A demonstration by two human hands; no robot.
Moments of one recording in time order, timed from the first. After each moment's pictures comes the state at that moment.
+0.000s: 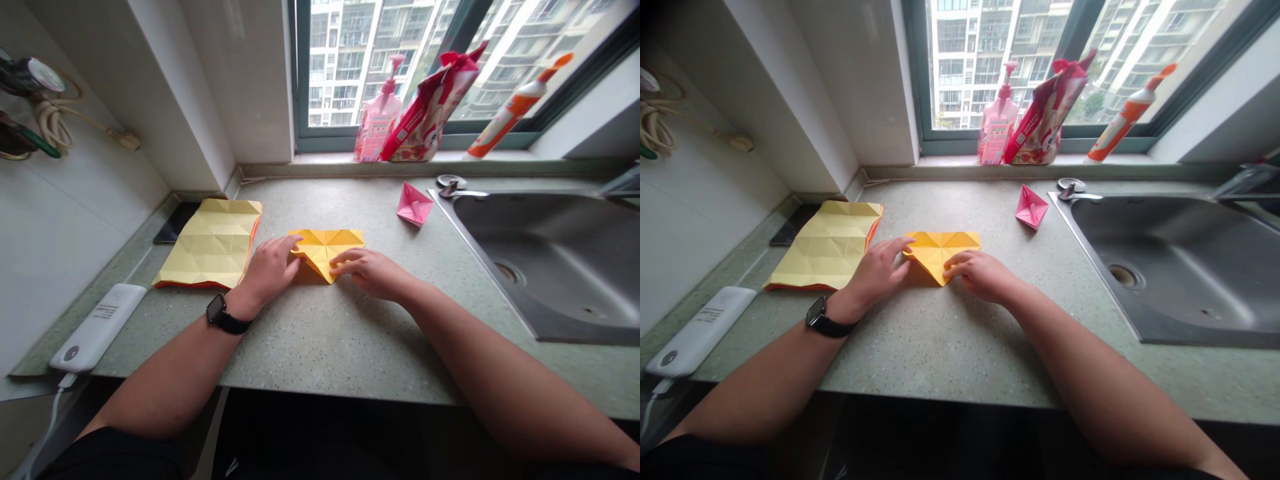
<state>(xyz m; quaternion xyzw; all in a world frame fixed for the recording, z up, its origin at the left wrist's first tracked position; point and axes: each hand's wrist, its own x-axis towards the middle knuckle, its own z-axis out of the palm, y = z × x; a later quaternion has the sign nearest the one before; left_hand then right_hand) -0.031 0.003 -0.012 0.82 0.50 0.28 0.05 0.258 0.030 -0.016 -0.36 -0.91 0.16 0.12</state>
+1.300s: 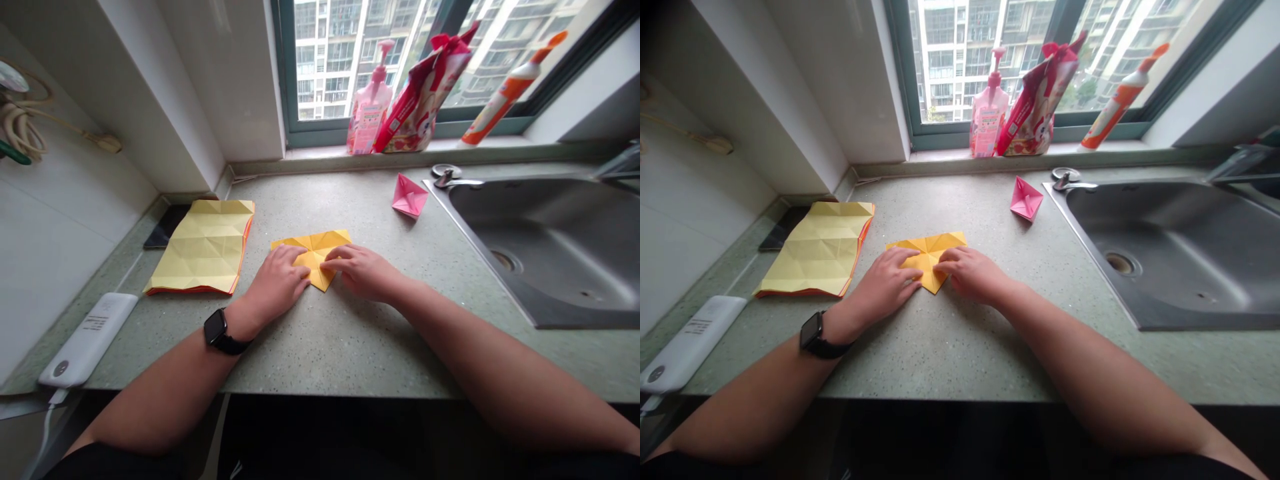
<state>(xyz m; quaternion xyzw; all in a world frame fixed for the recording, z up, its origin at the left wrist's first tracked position) -0.011 -0.022 -0.002 0.88 0.45 0.13 0.04 0.249 0.020 -0.022 -0.36 -0.92 0.12 0.14</state>
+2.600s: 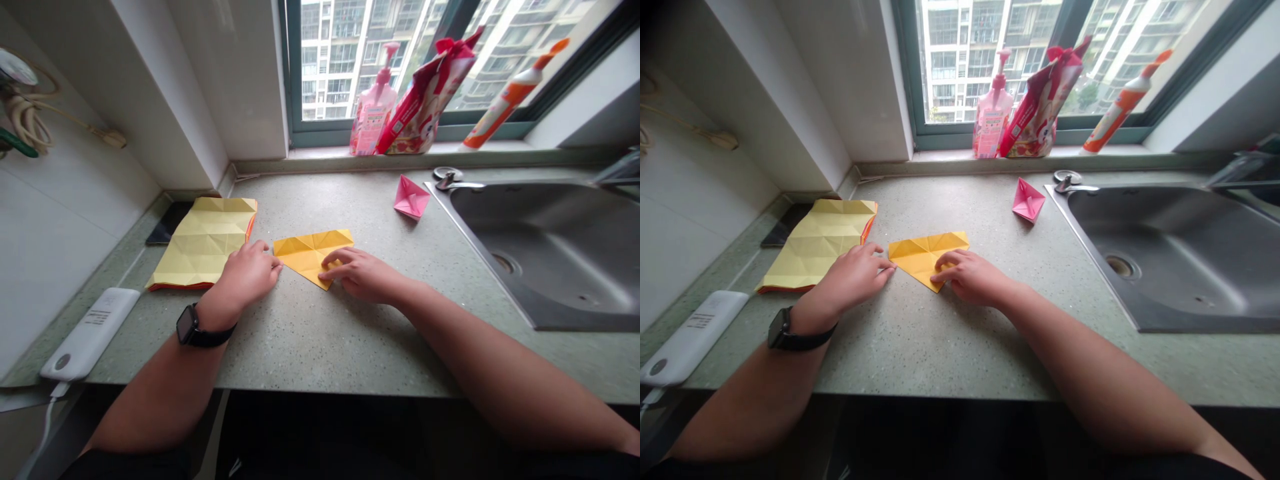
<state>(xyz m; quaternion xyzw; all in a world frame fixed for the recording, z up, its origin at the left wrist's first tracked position) -0.051 -0.015 0.018 0.80 0.60 0.04 0.04 0.246 0.017 -0.015 -0.31 -0.93 0.17 0.12</state>
